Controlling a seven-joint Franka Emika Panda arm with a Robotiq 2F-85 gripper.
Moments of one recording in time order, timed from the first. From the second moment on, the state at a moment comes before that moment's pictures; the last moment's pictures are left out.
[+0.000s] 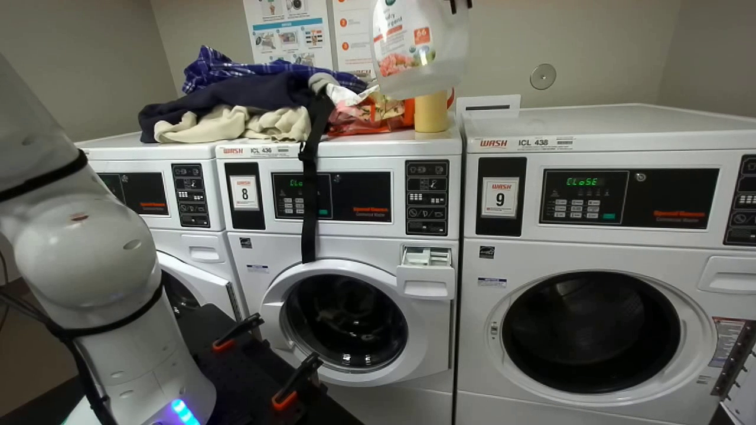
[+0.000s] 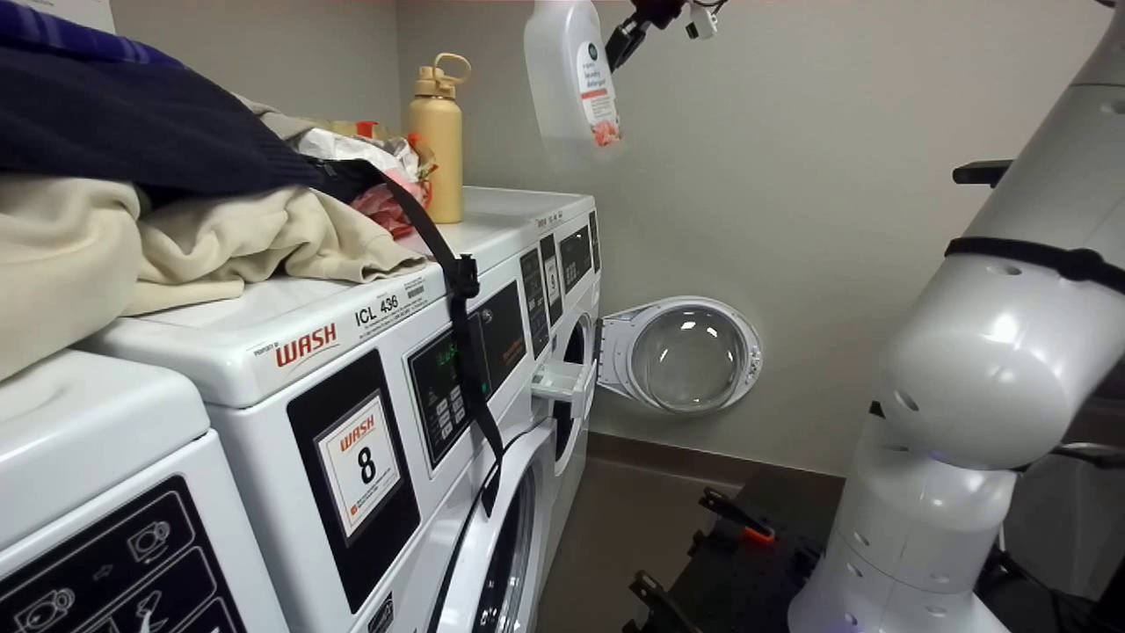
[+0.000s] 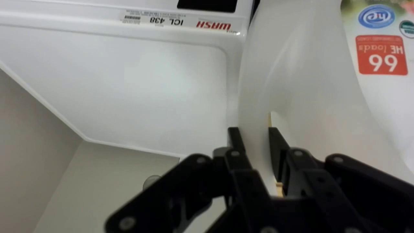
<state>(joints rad) -0.05 -0.26 -0.41 -1.74 0.32 2.12 -1.01</state>
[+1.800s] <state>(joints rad) -0.21 0.19 -0.28 -1.43 0.65 2.02 -1.16</state>
